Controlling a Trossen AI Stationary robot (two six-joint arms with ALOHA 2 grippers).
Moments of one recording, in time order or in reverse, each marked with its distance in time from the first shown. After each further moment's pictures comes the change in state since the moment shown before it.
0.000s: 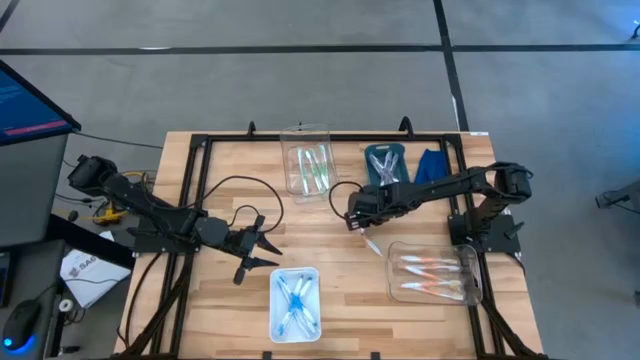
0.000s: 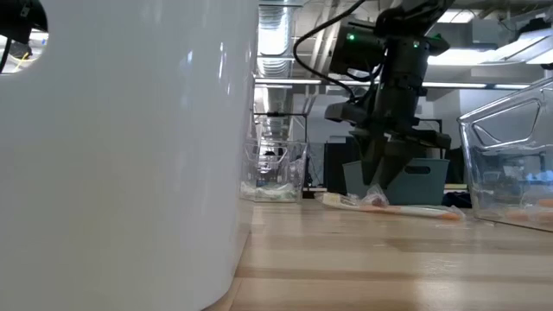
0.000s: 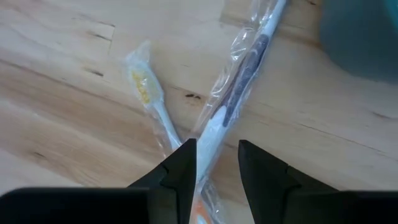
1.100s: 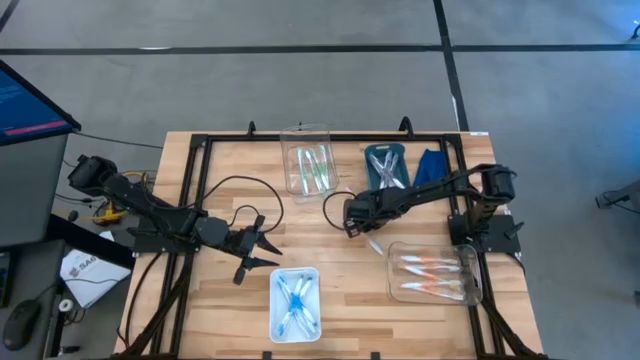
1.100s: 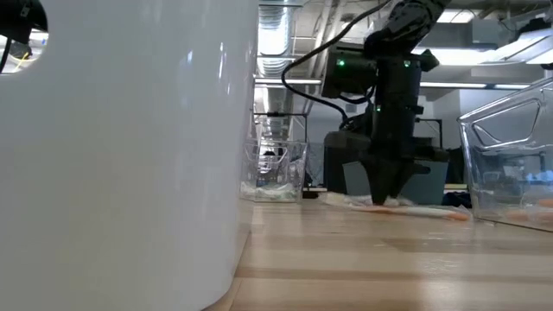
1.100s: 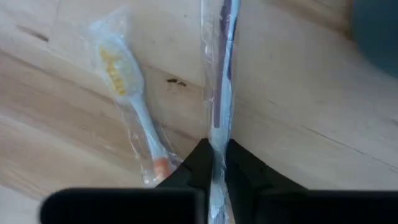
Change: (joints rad) left arm 0.000 0.000 0.000 0.000 0.000 -0.001; right arm 0.018 0.127 0.024 -0.015 -0.023 -0.085
